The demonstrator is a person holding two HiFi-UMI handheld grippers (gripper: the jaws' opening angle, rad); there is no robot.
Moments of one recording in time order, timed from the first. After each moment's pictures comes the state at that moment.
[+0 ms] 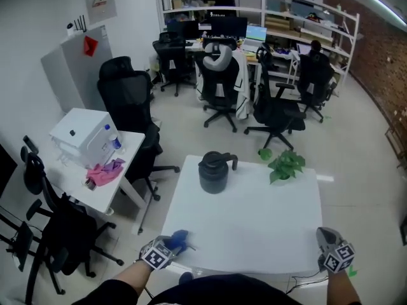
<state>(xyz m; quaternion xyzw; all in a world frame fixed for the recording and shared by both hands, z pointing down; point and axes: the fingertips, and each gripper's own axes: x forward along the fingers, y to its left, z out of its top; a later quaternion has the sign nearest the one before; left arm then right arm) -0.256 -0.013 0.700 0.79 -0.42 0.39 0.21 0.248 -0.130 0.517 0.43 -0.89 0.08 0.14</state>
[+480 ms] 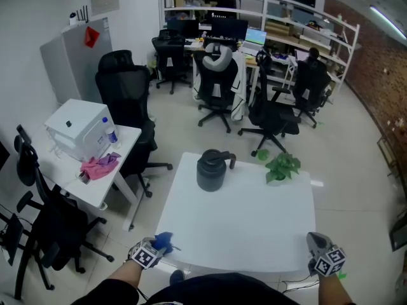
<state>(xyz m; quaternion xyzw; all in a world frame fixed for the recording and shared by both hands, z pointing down) -0.314 0.023 0.757 0.76 -0.46 0.39 0.25 0.222 -0.107 0.525 0.43 -0.88 0.10 0.15</state>
